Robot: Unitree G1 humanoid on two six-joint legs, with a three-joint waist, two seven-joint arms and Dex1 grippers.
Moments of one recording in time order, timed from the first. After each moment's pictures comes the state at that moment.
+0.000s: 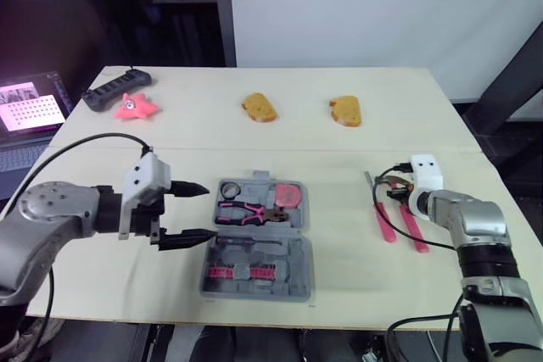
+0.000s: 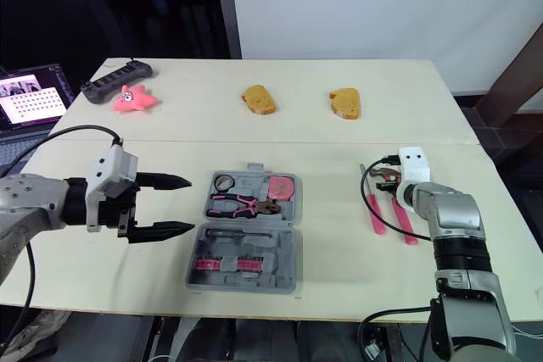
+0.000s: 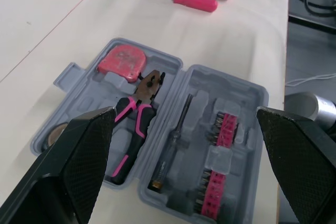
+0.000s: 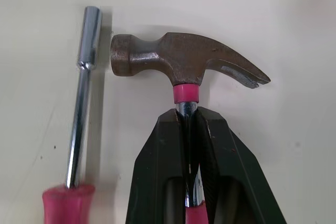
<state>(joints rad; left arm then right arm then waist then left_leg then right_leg) -0.18 0.97 0.17 -0.45 -0.64 0.66 -1.12 -0.50 -0.60 -0.17 0.30 0.22 0.93 0.31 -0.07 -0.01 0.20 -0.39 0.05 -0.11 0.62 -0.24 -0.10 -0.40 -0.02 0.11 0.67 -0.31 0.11</state>
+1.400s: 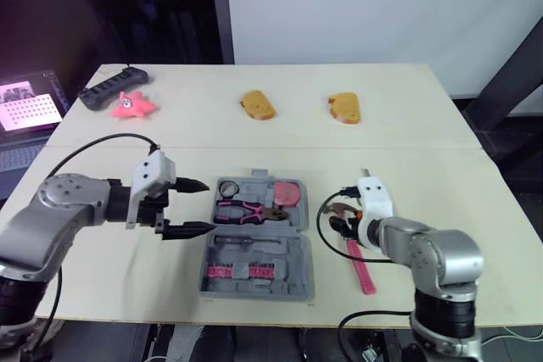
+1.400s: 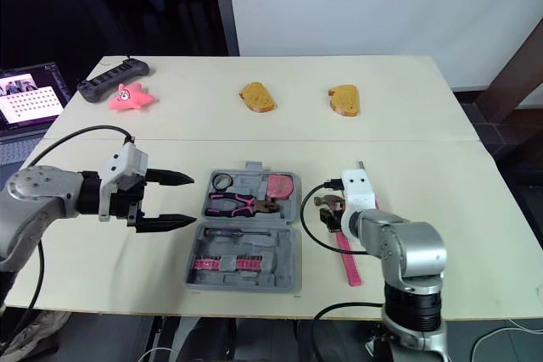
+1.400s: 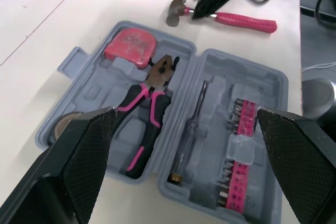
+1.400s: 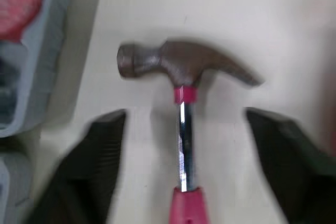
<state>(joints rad) -0.27 0.96 0.06 -0.27 -0.54 0.55 -1.21 -0.37 -0.30 -0.17 -0.52 0.31 1.61 0.15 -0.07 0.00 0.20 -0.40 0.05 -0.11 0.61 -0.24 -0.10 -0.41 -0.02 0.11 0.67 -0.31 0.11</state>
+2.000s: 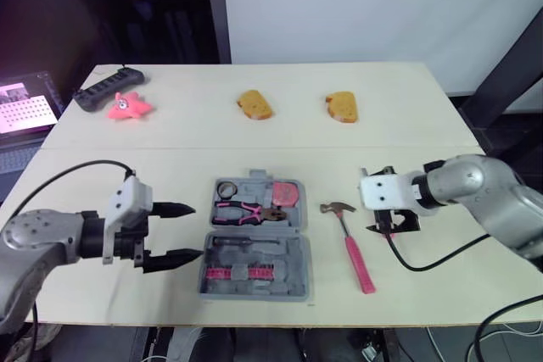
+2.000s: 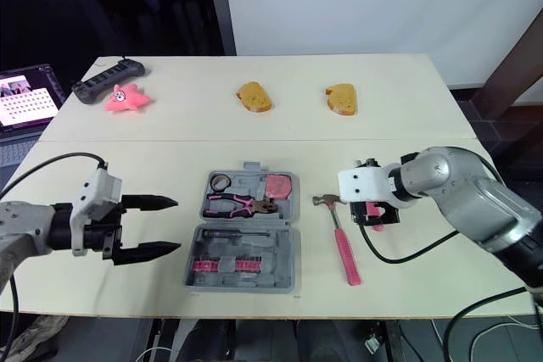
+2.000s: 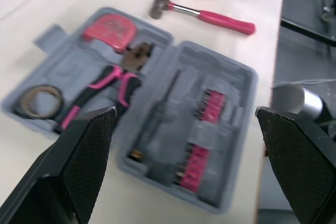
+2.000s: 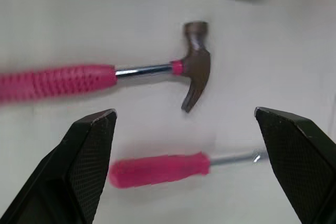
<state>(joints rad) 0.08 0.93 0.28 -0.48 -0.64 0.57 -1.14 -0.72 -1.15 0.60 -0.11 -0.16 0.02 1.14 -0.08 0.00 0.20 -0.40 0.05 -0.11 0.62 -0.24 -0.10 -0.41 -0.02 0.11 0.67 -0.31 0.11</state>
